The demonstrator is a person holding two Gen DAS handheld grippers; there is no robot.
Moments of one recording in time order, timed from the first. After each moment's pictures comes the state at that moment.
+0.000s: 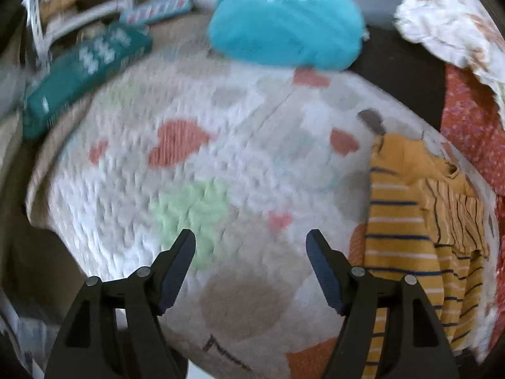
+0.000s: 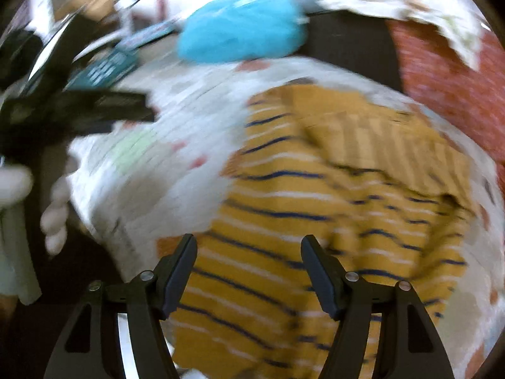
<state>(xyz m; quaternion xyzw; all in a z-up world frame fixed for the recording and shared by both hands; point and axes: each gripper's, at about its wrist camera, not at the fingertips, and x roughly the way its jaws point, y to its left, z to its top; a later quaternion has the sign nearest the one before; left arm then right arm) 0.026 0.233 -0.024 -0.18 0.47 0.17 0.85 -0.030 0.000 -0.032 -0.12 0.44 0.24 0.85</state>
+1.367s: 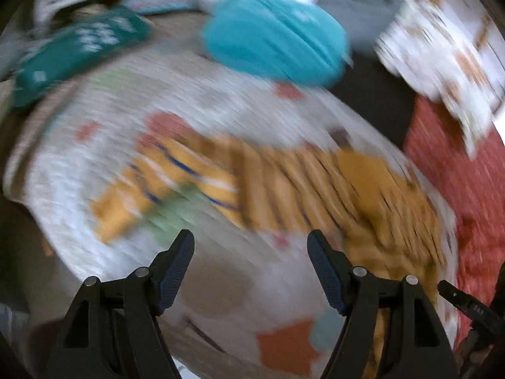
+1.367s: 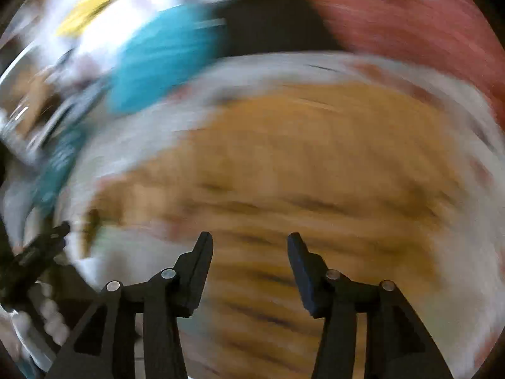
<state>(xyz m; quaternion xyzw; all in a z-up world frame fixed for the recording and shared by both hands) -0.005 0.222 -0.009 -0.23 0.43 0.09 0.87 0.044 -0.121 0.014 0.07 0.51 0.13 0.85</state>
